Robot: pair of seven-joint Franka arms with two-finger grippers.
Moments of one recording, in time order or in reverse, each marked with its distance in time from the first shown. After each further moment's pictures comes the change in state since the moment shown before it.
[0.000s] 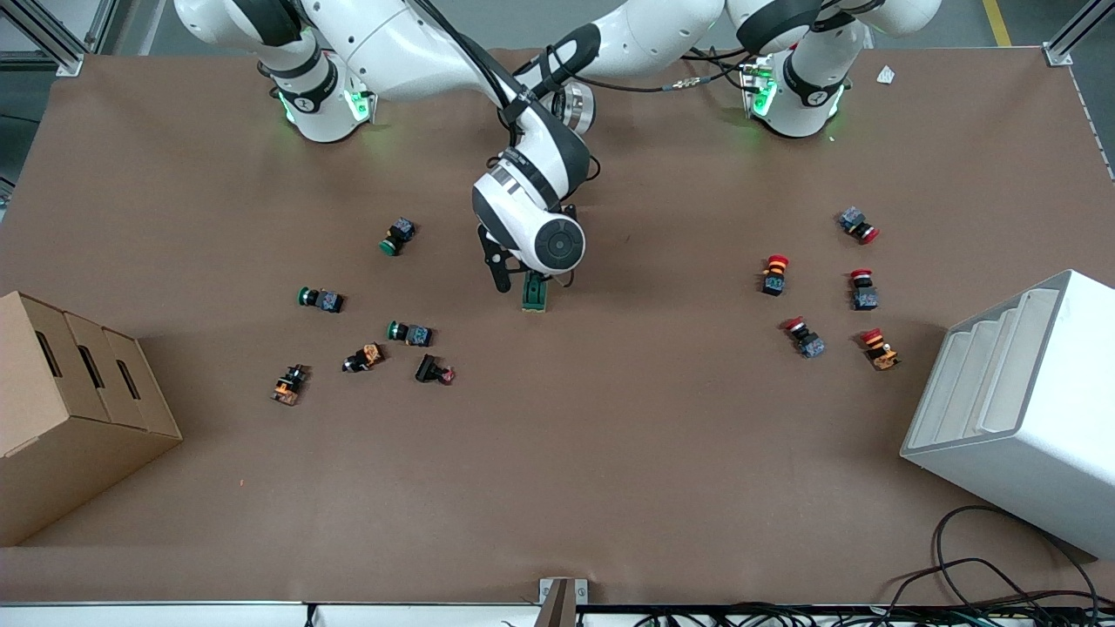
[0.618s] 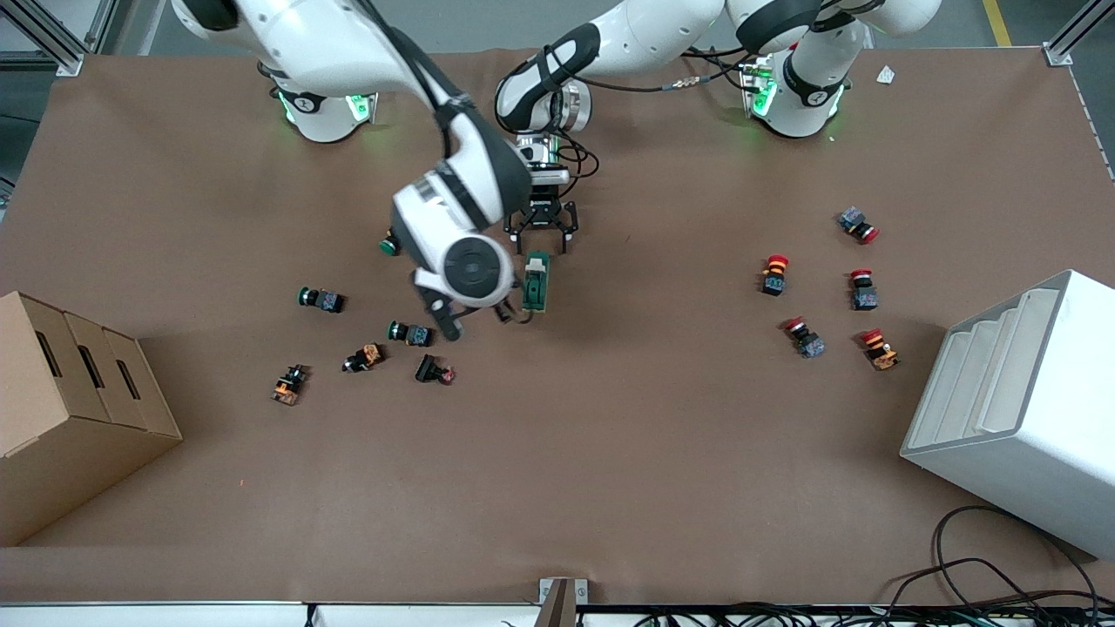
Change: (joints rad) left arm 0.005 -0.004 -0.028 0.033 -0.126 -0.003 -0.003; right arm -0.198 -0.138 -0.024 0.027 -0.075 -0.010 -0.432
